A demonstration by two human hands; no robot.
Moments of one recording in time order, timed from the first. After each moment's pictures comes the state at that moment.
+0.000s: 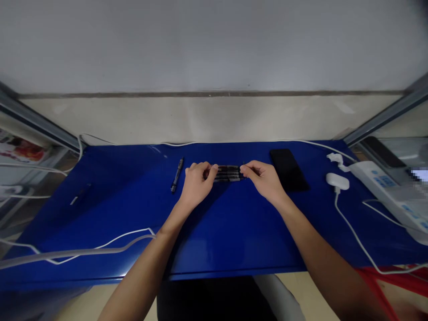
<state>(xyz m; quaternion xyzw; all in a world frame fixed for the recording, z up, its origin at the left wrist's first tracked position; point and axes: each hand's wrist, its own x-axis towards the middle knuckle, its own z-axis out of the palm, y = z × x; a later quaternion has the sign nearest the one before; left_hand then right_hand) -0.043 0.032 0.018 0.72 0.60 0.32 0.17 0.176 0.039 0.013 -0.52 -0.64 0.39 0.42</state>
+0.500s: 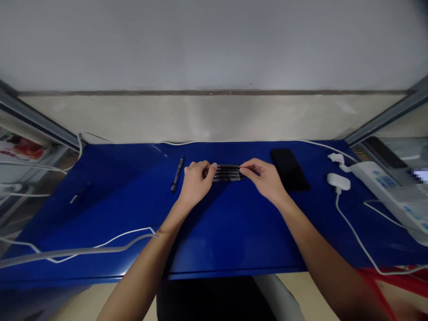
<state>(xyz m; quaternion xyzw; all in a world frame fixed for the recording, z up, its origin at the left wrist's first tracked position) -0.045 0.033 0.017 0.71 0.60 0.33 0.16 0.176 0.039 0.012 -0.50 -0.65 0.38 0.43</state>
